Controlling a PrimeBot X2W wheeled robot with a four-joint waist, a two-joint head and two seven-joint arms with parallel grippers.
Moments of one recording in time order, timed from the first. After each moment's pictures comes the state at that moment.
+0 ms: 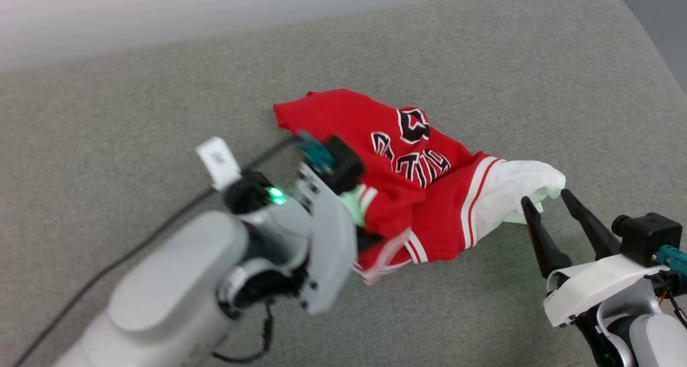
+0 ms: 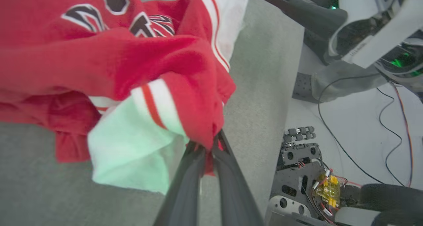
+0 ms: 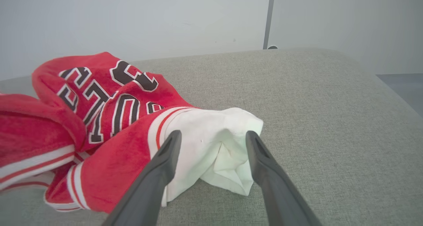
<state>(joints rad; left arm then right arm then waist) -0.76 0.46 -0.78 0.01 -0.95 -0.13 0.81 -0.20 -0.21 0.12 0.10 0.36 0.13 0.03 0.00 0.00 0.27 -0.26</state>
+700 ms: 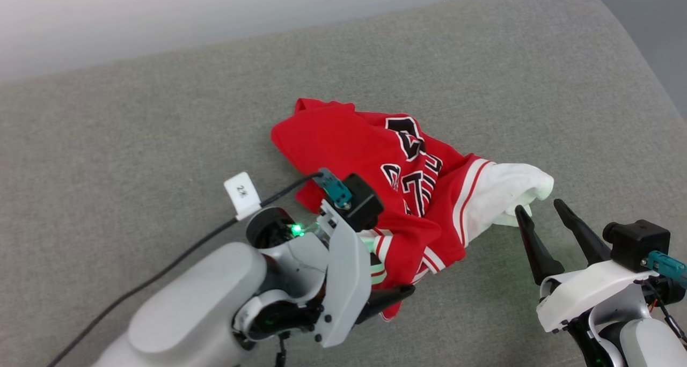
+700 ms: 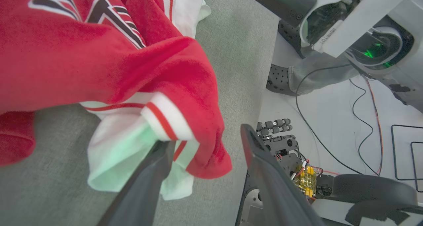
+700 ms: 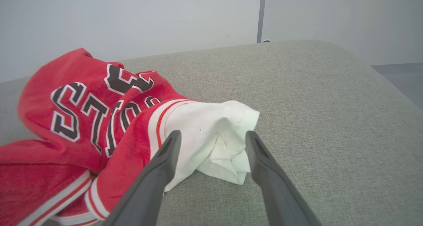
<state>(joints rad) -0.69 0.43 -0.85 -0.01 -0.99 -0.12 0.79 -0.20 -0.19 0.13 0.14 0.36 0.13 0.02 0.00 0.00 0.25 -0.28</state>
